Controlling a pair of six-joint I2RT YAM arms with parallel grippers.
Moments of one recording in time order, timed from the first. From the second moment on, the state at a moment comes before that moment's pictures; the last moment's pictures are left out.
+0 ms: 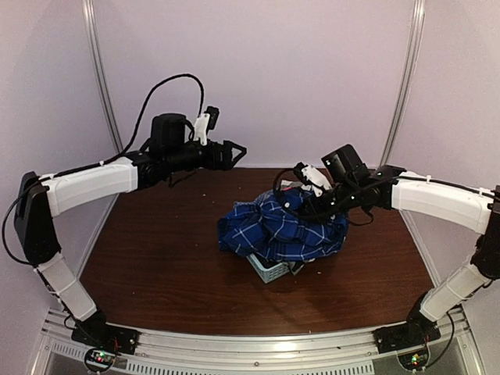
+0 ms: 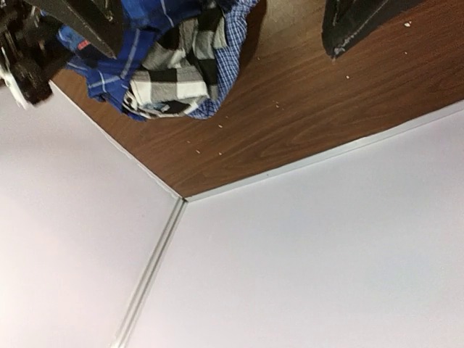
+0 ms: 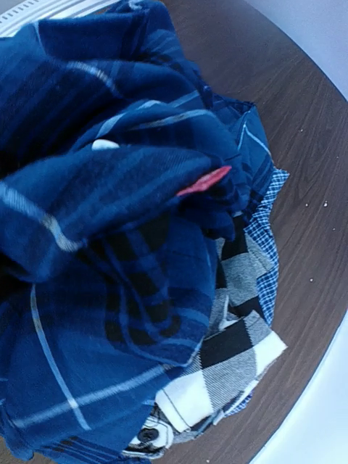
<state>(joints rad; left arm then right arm) -0.63 1.73 1.46 0.03 0.20 -0.25 0.71 1.46 1.16 -0.50 -0.07 0.08</state>
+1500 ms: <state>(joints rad) -0.52 1.19 1.14 0.29 0.32 -0.12 0.46 1.44 1.50 -0.35 -0.38 0.34</state>
